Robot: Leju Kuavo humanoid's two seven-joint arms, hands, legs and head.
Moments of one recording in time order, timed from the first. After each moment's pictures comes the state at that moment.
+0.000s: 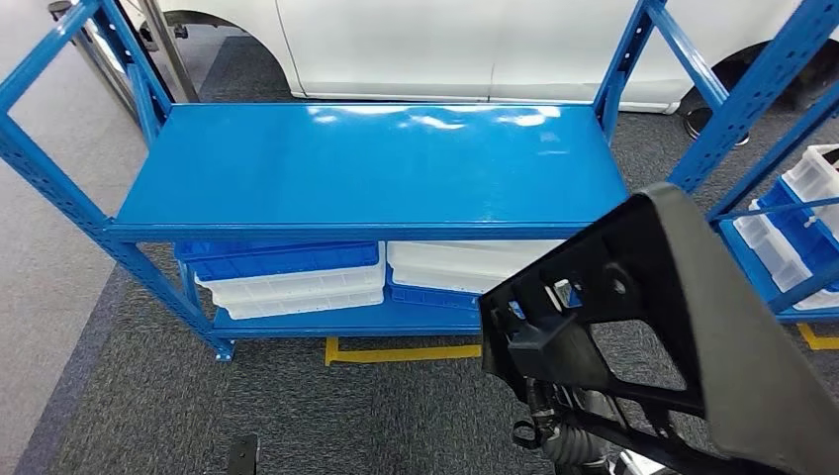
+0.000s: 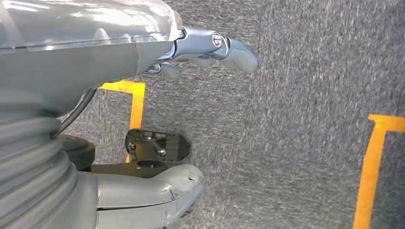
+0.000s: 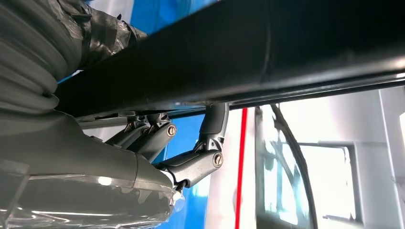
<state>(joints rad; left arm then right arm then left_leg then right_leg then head) -0.16 -0.34 0.88 -0.35 -0.72 0.32 -0.32 0.30 0.20 0.16 -1.86 0.04 0.04 -0.57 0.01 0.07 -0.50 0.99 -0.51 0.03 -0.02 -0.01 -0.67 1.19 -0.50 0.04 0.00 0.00</state>
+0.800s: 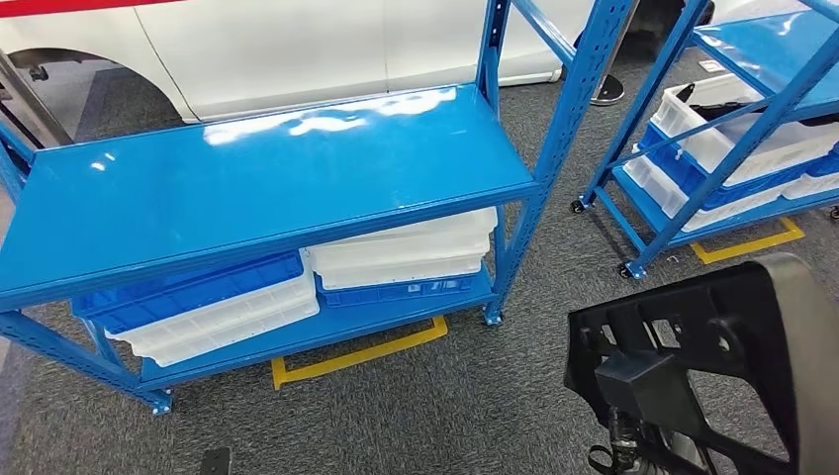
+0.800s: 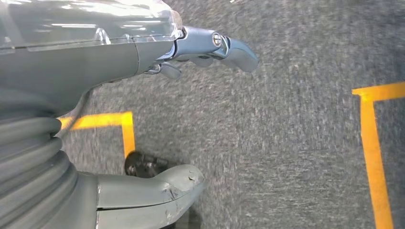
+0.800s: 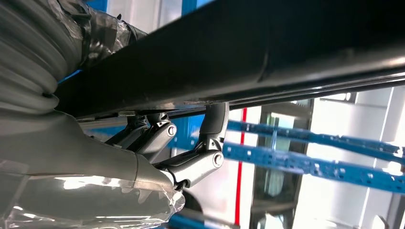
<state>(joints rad) -0.12 -0.27 0.89 -0.37 -0.72 0.29 -0.33 0.37 0.34 -0.24 -1.92 0.15 0.22 -0.68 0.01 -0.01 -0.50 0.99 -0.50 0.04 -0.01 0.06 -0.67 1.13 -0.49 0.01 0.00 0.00</state>
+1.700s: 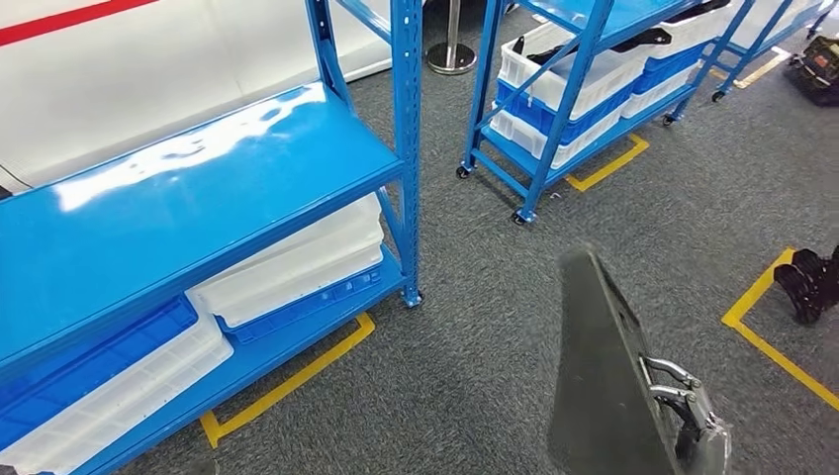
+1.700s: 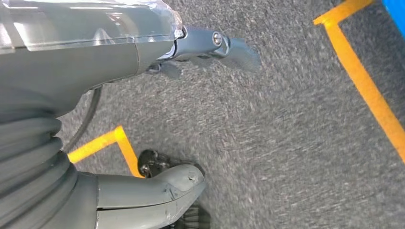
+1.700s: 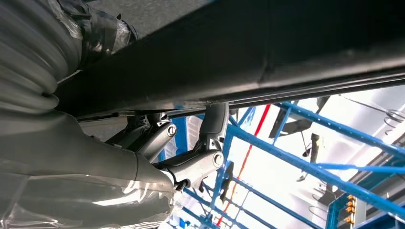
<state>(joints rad) -0.10 -0.21 0.94 -0.37 -0.74 0.19 -0.32 0.44 0.35 -0.24 -2.02 0.39 -0.05 -0.68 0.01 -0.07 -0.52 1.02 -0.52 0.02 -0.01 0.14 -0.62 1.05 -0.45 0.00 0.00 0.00</state>
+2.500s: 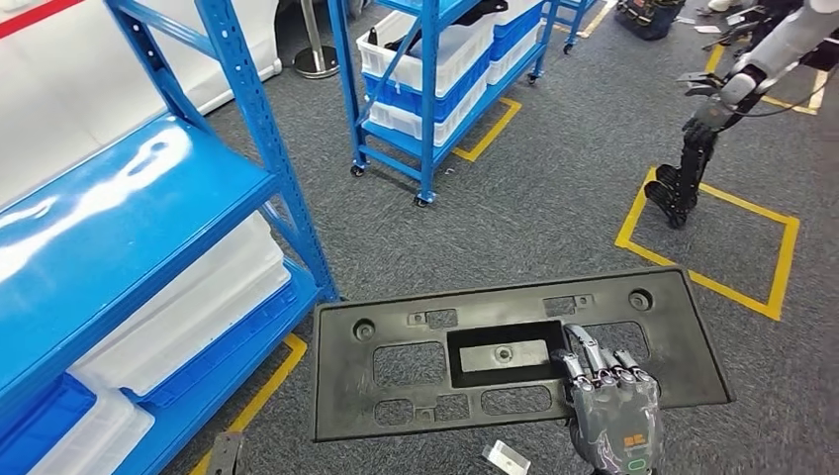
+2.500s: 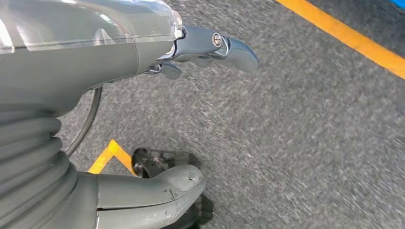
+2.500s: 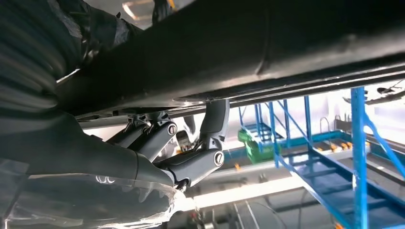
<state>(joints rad) -0.17 -0.22 0.90 -0.35 -0.81 0.21 -0.22 0.32 0.10 0.13 -1.95 1.57 -0.69 -0.13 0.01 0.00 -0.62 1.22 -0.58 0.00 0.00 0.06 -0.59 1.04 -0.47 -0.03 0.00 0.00</state>
